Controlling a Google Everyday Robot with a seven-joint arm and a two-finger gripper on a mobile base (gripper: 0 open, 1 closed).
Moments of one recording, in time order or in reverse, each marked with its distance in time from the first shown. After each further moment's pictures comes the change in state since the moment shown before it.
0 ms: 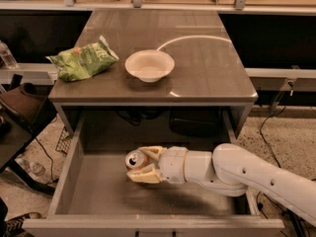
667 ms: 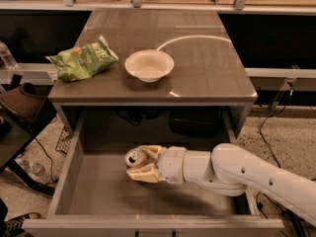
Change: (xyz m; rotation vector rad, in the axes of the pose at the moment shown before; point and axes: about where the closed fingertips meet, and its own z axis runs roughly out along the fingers) arm -0.001 0.002 0.002 -0.006 -0.001 -0.002
